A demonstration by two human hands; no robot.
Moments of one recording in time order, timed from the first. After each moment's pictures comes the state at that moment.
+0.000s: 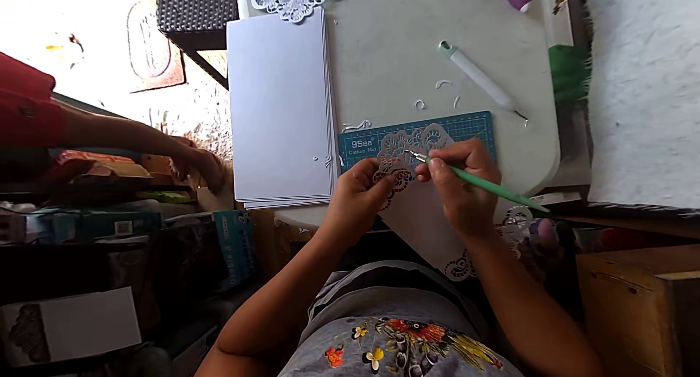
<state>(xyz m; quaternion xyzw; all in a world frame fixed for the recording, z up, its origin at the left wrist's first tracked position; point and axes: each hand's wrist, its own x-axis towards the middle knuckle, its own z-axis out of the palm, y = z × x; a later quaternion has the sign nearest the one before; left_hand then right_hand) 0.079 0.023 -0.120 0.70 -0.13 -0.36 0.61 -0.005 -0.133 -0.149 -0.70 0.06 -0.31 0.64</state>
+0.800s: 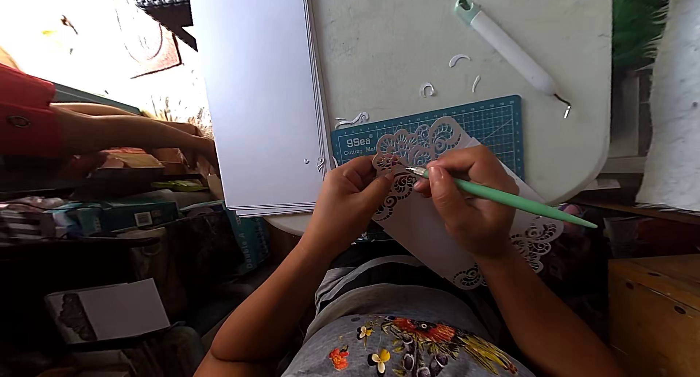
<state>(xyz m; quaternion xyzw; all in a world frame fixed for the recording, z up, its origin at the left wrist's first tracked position) 0.096 0.019 -0.116 0.72 -0.16 -0.35 0.57 0.001 -0.132 -0.154 -0.72 0.05 -0.30 0.62</state>
